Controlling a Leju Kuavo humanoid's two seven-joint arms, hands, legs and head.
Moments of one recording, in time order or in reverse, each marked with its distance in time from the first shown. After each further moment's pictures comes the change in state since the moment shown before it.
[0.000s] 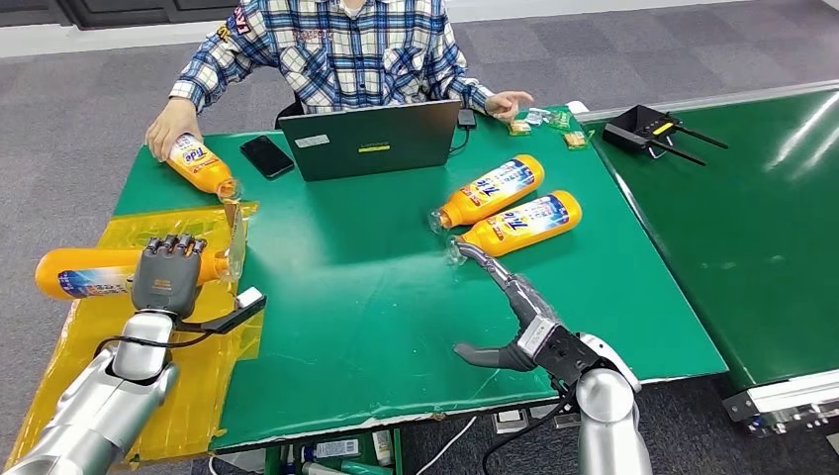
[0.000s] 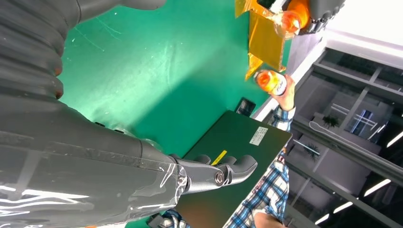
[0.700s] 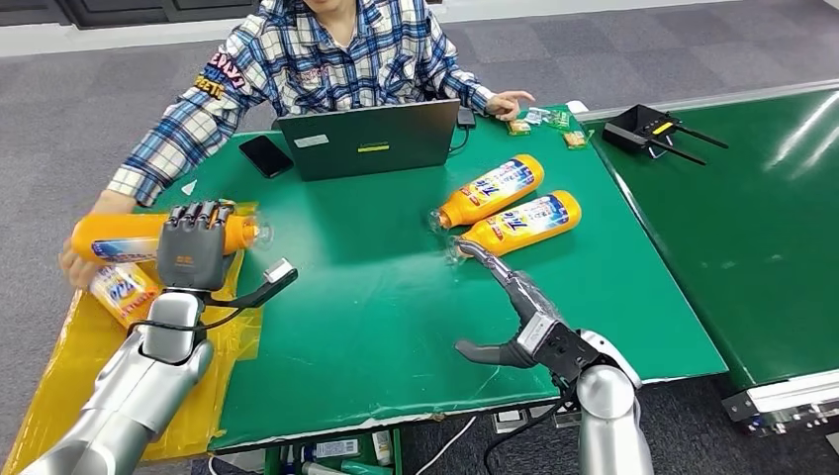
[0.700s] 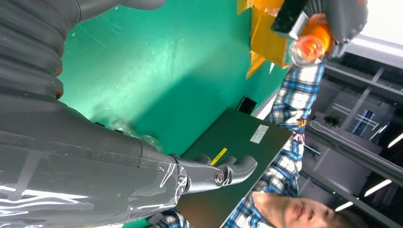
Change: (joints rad) left arm -0.034 -0.103 0.008 -0.087 0.000 0.114 0.010; right arm -0.010 -0.003 0.000 0.001 0.008 0.000 0.000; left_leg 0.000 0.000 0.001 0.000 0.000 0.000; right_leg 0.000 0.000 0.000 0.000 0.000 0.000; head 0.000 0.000
